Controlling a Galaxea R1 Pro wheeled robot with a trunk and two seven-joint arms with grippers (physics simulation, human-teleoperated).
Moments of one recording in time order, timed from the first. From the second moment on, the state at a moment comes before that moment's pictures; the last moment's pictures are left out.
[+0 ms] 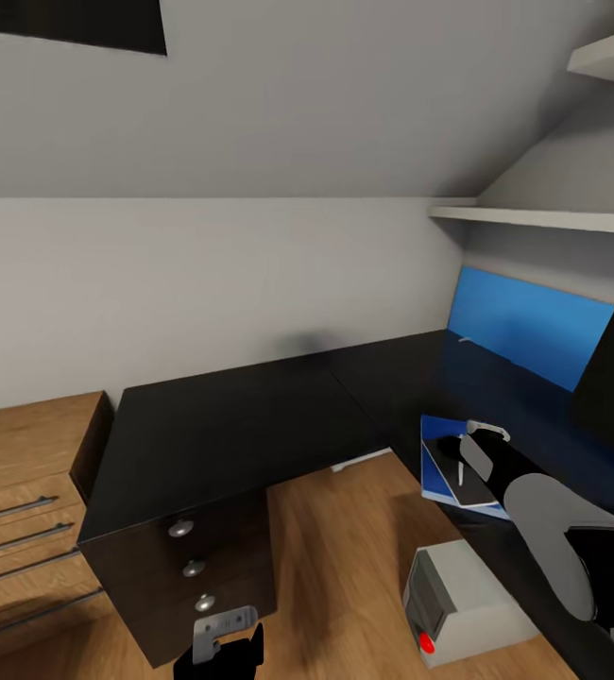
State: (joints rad) left arm 0.16 -0.03 -0.42 -1.62 0.42 0.40 0.55; right arm -1.06 -0.16 0.03 -0.25 -0.35 0.39 -0.26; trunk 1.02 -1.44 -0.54
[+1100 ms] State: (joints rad) left arm 0.16 -0.03 -0.42 -1.61 0.41 0.40 0.56; right arm -1.06 0.04 0.04 -0.30 -0.35 0.40 -0.52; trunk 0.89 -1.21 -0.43
